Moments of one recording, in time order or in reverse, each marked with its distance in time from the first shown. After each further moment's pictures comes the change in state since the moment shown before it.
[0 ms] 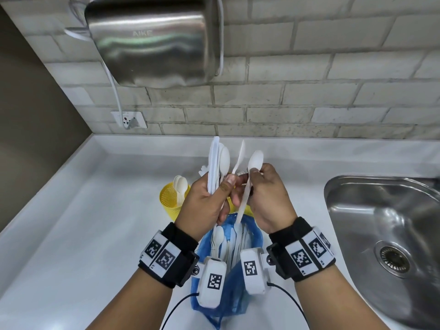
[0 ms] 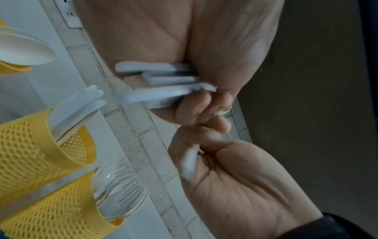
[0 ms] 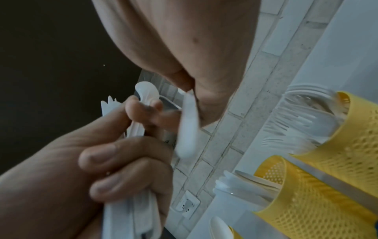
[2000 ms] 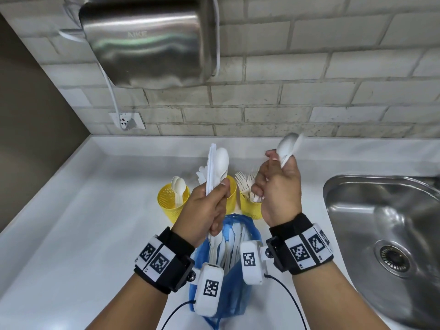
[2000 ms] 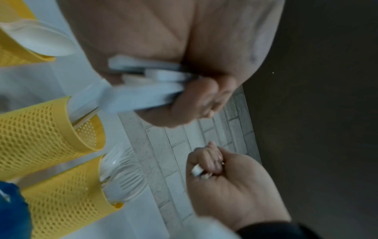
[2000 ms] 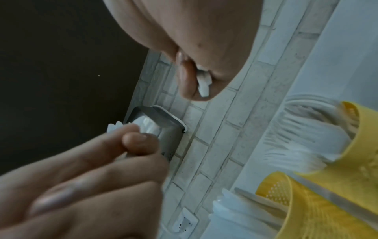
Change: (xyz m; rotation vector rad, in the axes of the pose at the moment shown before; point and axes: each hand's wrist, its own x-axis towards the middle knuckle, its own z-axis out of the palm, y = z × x) left_hand -0.001 -0.007 0.002 -0.192 0.005 -0.272; right_hand 0.007 -0.013 -0.011 0.286 0.141 -0.132
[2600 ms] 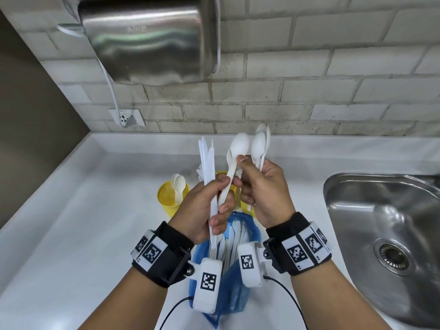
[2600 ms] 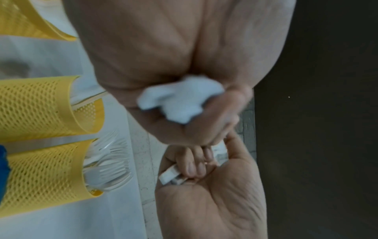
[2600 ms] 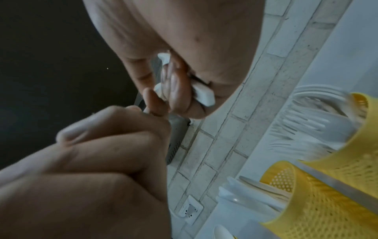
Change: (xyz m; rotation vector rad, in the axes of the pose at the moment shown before) left_hand -0.001 0.010 -0.002 -0.246 -0.211 -0.101; right_hand -0.013 -0.002 0.008 -0.171 -0.270 0.098
